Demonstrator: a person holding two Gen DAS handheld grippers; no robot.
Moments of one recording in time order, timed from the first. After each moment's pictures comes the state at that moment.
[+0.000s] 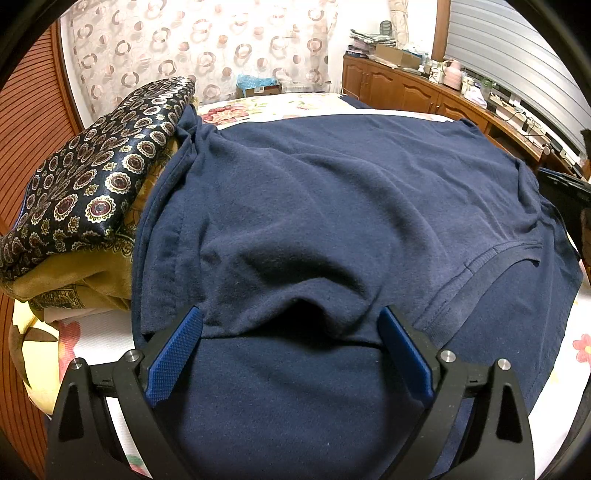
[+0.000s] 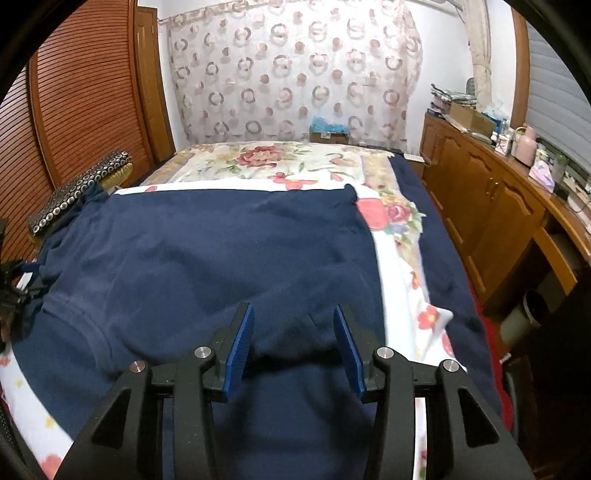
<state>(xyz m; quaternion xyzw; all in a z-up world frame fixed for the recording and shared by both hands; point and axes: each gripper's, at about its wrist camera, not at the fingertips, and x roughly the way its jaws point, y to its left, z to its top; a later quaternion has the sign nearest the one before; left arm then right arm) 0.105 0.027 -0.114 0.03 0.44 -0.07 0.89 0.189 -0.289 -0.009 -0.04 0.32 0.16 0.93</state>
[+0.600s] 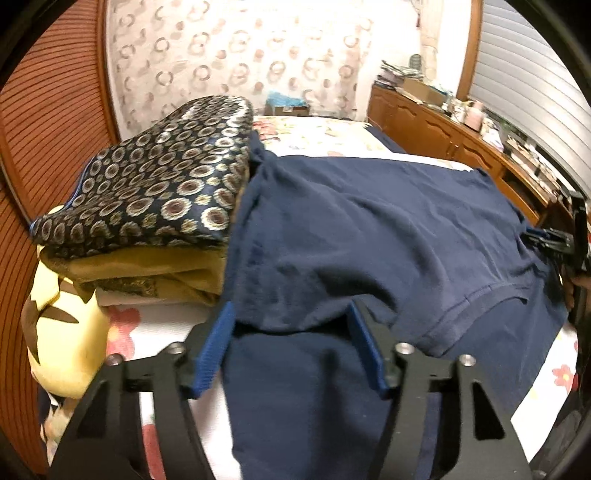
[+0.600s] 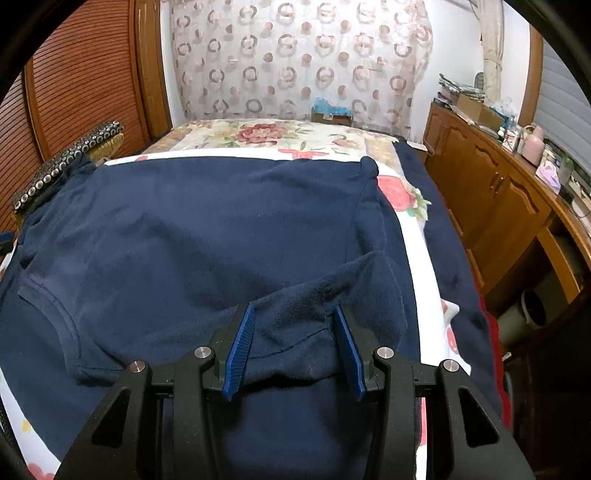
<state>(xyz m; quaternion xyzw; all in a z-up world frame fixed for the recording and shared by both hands) 0.091 0.078 -0.088 -0.03 0.41 -0.03 0.91 0.207 -0.271 -0.030 -0.08 0.35 0.15 0.92</state>
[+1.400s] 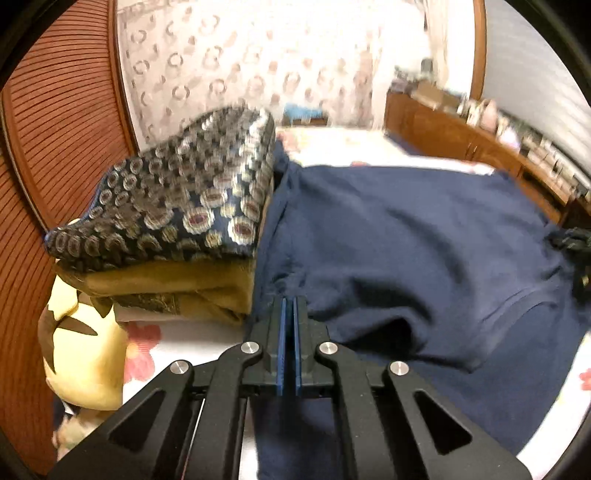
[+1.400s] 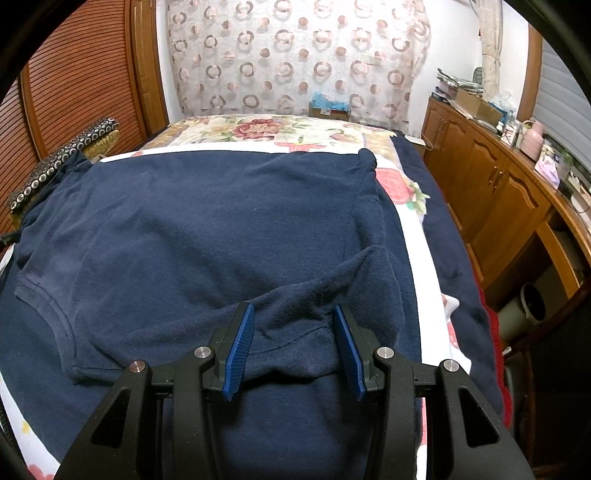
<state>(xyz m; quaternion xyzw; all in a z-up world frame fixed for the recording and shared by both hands) 0.092 0.082 -0.089 0.00 0.38 0.00 0.93 0.215 -0.272 -0.025 -0.07 0.36 0.15 0.92</state>
